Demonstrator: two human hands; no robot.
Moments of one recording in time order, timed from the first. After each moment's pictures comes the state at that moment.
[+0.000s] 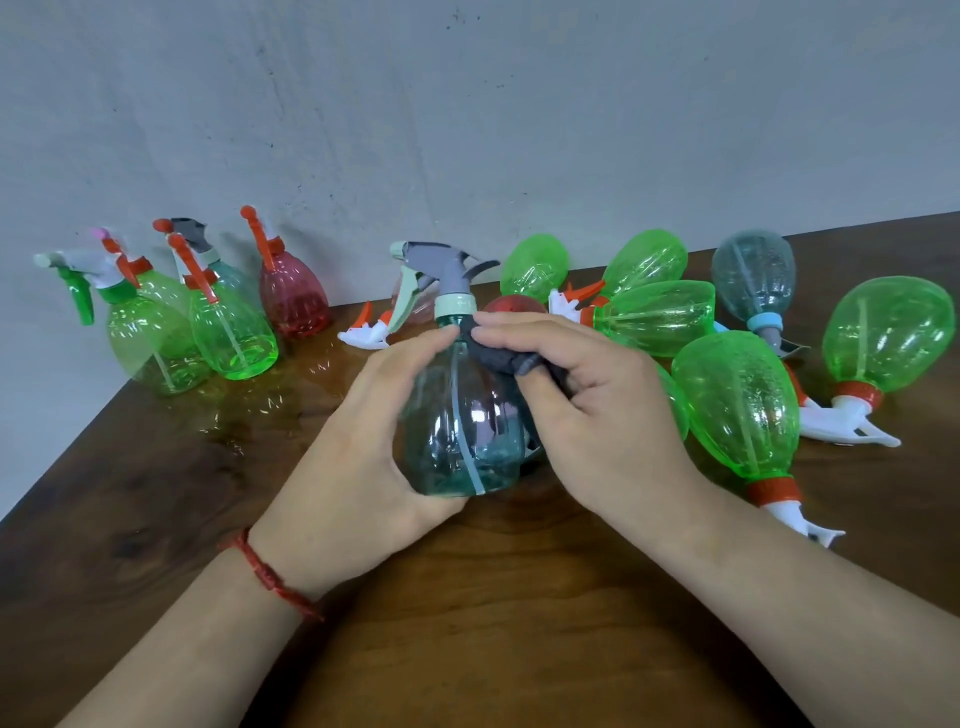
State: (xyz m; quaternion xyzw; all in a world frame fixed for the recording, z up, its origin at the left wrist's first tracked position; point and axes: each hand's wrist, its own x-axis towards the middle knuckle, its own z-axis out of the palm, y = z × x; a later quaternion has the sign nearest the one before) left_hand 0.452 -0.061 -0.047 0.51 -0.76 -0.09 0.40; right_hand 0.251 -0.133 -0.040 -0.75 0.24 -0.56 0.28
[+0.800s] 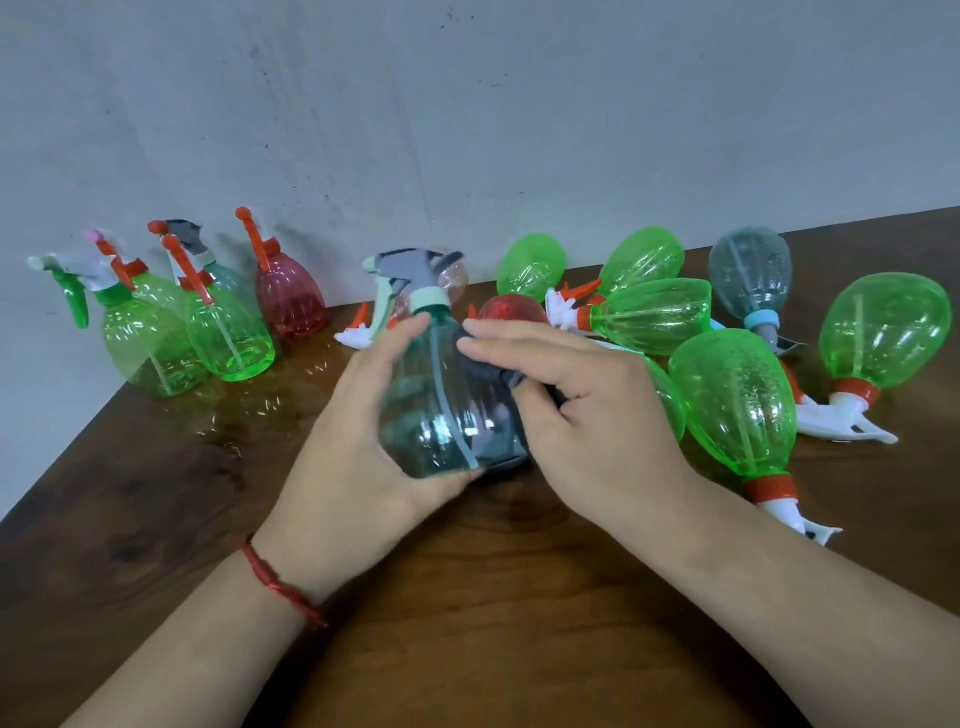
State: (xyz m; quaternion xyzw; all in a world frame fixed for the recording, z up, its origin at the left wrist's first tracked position) left_hand 0.447 -0.062 -0.049 0.54 -0.69 -0.13 0.47; right_hand 0.251 -0.131 -0.040 -0.78 0.25 -0.54 0.20
